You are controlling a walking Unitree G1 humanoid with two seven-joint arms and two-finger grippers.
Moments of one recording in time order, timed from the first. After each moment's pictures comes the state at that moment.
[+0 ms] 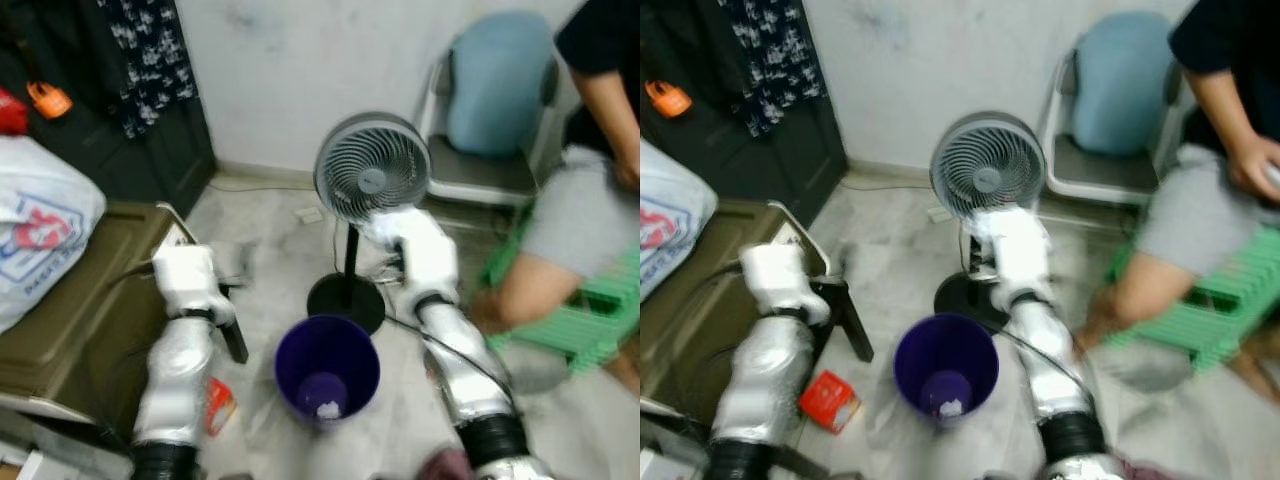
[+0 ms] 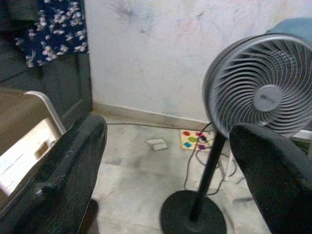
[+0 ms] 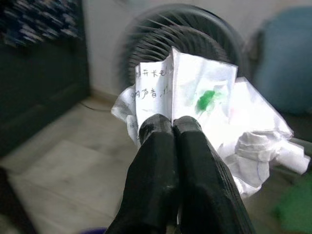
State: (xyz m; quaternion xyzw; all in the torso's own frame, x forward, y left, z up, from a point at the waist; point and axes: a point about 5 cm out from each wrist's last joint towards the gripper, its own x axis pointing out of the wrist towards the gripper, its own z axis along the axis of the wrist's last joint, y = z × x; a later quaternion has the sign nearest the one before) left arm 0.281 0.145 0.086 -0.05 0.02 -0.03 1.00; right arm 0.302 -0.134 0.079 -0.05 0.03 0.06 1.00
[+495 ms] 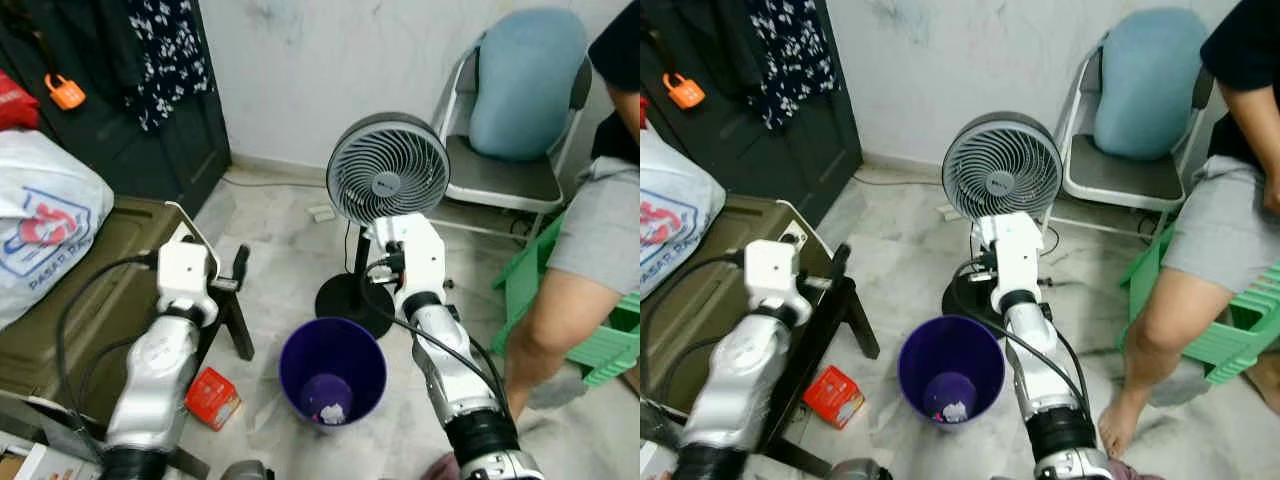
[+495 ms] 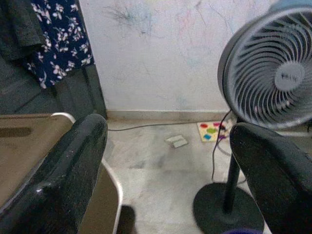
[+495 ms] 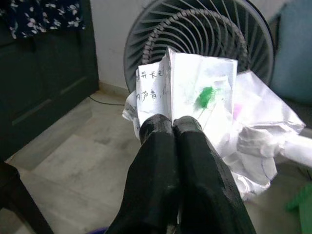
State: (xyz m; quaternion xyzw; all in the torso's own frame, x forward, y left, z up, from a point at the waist) left arm 0.273 0.176 0.092 0.04 0.01 -0.07 1.00; right arm 0.304 -0.117 0.073 -0.03 0.05 0.05 1.00
